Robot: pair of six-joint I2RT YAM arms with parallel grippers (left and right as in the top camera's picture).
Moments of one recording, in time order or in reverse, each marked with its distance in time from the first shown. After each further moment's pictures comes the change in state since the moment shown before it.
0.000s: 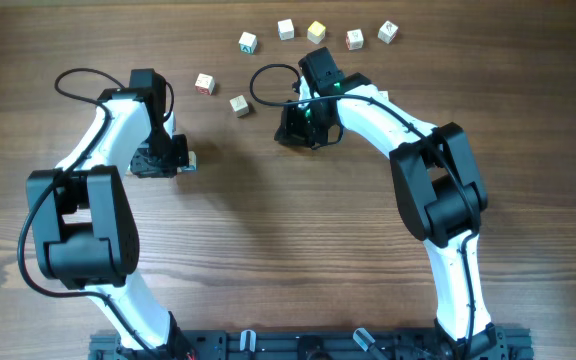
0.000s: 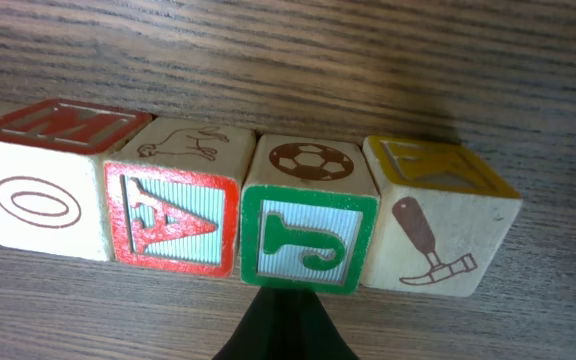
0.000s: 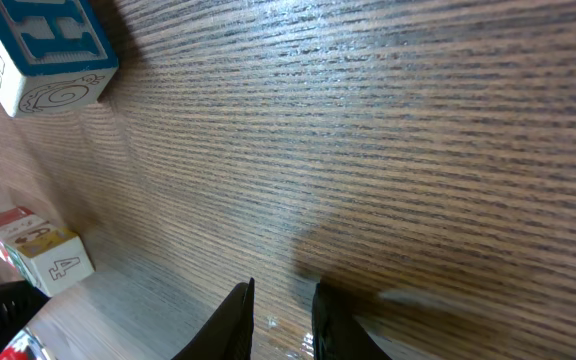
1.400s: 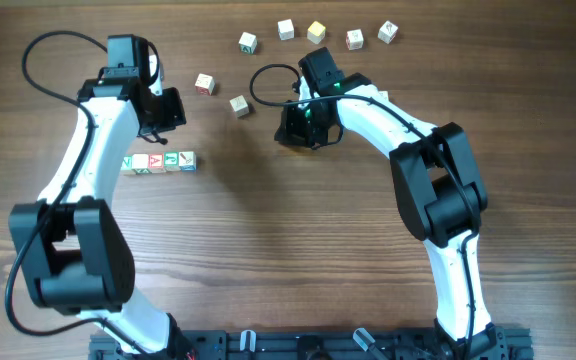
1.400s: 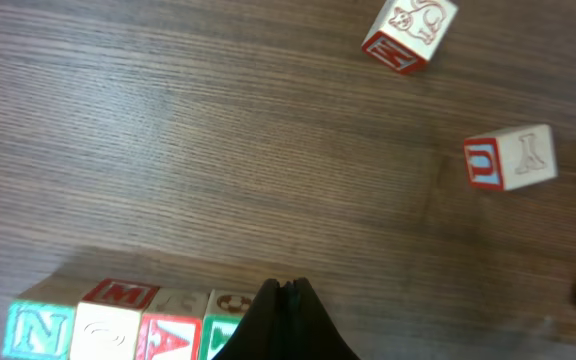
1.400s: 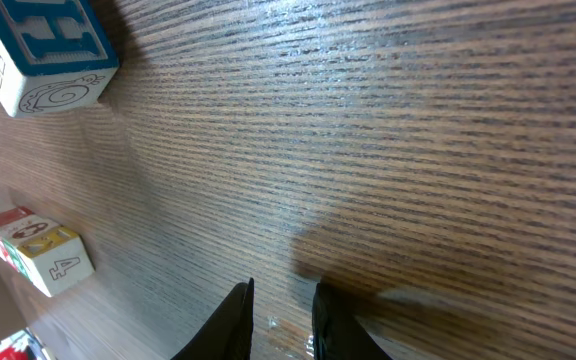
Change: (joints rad) left arm 0.000 -0.125 0.064 0.238 0.085 -0.076; right arm 0.000 0.000 0.000 0.000 0.000 0.000
